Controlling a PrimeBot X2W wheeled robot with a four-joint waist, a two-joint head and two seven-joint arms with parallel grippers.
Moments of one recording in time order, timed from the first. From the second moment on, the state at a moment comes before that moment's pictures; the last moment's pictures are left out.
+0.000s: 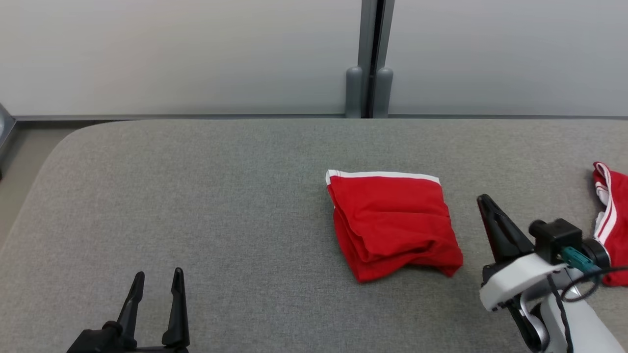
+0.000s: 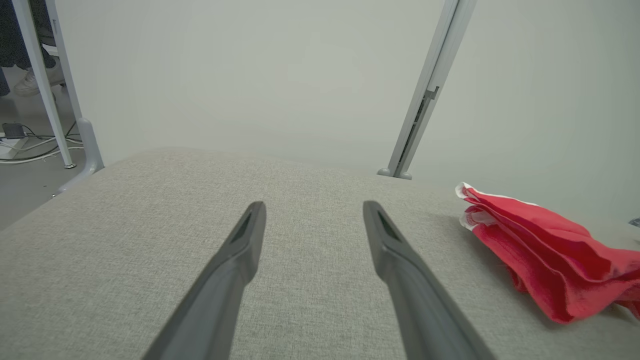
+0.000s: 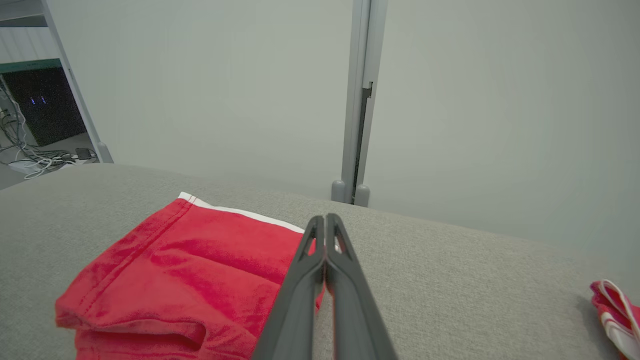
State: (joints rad) left arm 0.14 0.05 -0.01 0.11 -0.29 -0.05 -0.26; right arm -0.27 -0.17 0.17 0.44 0.19 0.13 -0.26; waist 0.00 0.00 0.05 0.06
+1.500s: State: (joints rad) left arm 0.18 0.05 0.05 0.10 -0.27 -0.04 -0.26; right arm -0.09 -0.19 0.20 0.29 0.26 0.13 -0.26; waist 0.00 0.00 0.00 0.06
